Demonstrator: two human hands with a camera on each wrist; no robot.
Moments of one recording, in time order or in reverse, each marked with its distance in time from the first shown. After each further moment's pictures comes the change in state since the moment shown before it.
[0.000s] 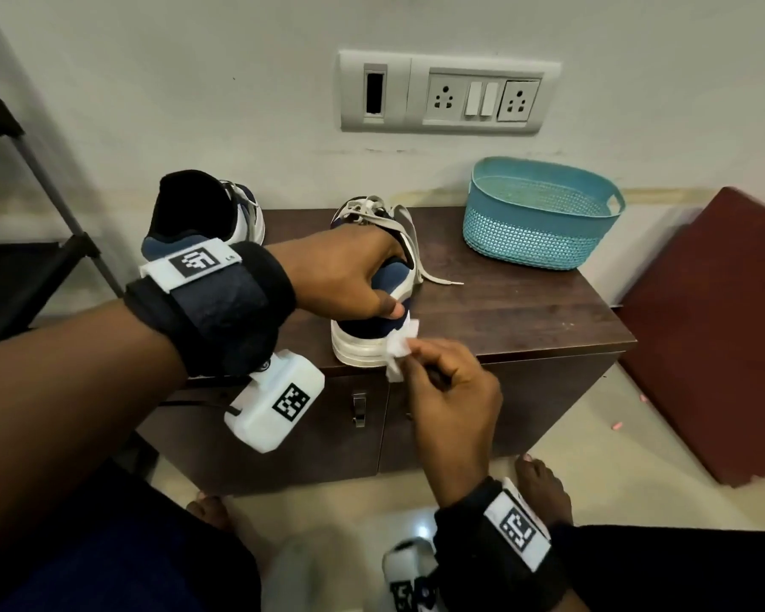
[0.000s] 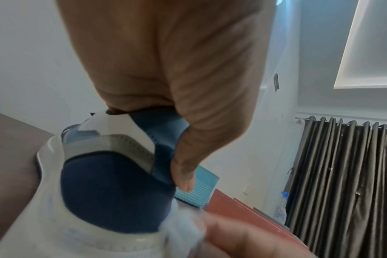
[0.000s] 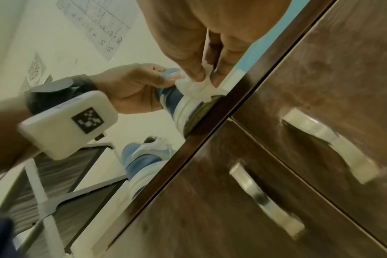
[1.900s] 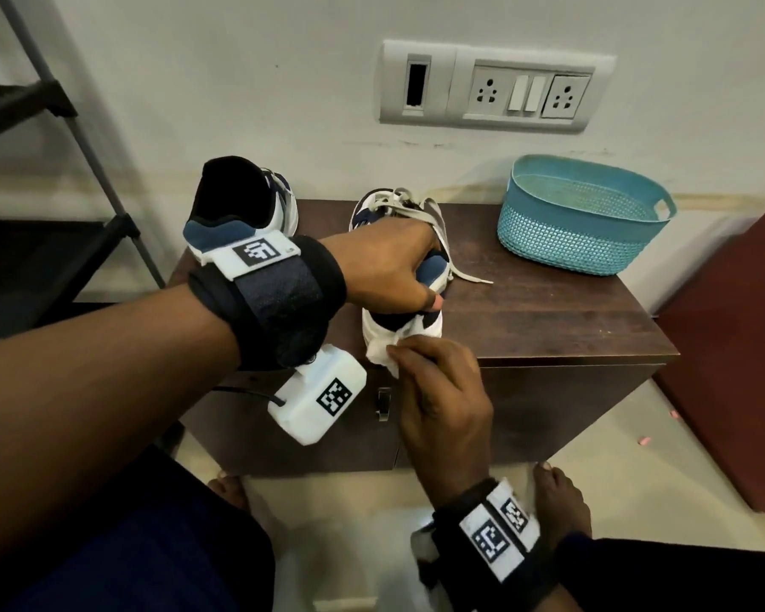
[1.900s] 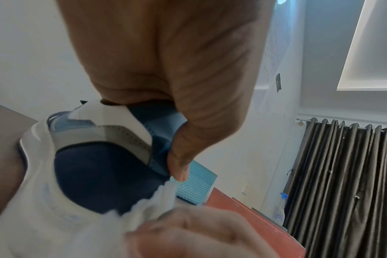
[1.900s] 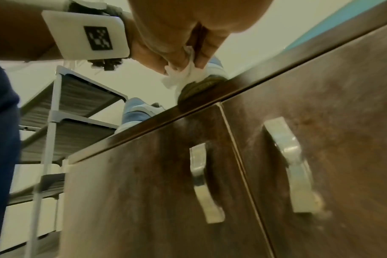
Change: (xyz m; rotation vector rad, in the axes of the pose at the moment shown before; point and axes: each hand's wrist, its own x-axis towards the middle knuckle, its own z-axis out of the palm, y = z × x) left_hand 0.008 -0.001 0.009 -0.020 0.068 -0.024; right_hand -0.012 0.020 0.013 -0.290 -0.118 -0.545
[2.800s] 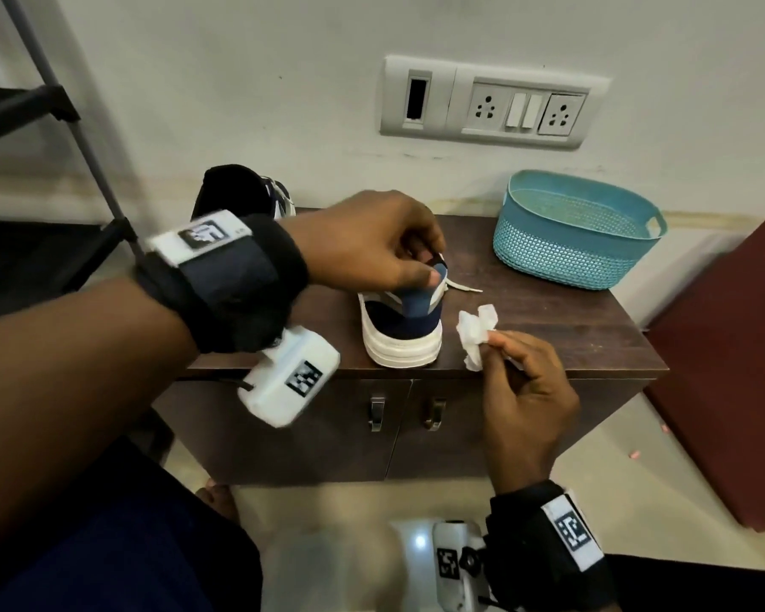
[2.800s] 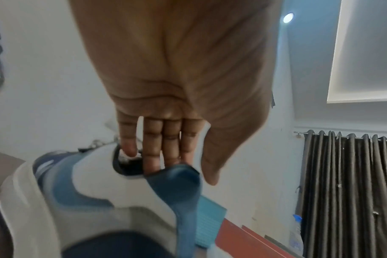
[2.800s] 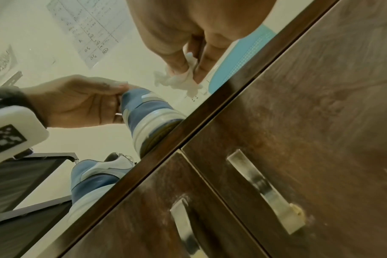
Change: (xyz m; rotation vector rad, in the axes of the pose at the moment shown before) left_hand -0.008 -0.010 -0.032 -0.136 0.062 0.077; right_hand 0.023 0.045 -0.037 0.138 0.271 0.344
